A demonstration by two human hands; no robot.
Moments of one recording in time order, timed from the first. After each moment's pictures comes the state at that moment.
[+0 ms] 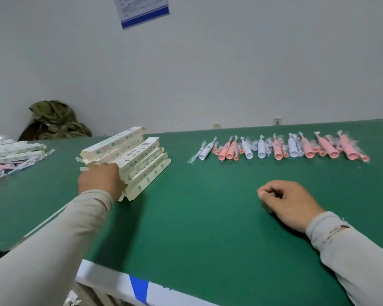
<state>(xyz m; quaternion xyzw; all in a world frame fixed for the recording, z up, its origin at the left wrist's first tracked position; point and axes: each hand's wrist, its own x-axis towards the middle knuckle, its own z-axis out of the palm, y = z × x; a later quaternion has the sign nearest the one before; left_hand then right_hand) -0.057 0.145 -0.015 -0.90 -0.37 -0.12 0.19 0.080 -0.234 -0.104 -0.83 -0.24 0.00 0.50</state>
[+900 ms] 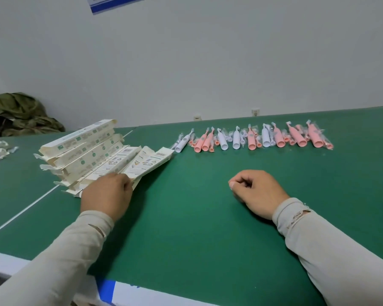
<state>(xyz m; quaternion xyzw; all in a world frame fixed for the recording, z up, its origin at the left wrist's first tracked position) -0.041 0.080 -0.072 -0.94 -0.21 -0.27 0.08 0.081 -0.238 -0.106 -0.84 -0.24 -0.01 0.49</state>
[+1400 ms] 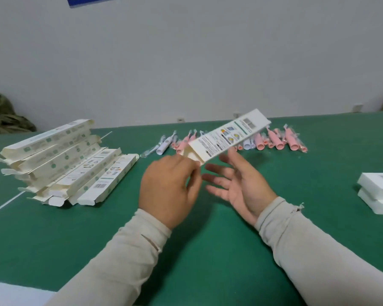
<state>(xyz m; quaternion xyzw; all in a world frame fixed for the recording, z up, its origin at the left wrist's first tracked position) -0.010 -0.071 -0.054 -0.86 0.12 -0.48 -0.06 0.064 -0.228 -0.078 -0.46 -0.13 0.20 0.85</state>
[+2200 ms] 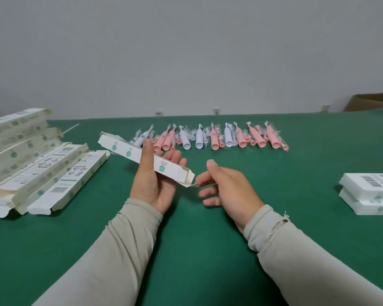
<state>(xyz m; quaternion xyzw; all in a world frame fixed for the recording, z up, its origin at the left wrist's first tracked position) 0.073 -0.079 -0.077 -0.34 -0.06 -0.11 -0.93 0.078 -0.233 -0.090 -0.72 -0.10 0.07 0.69</state>
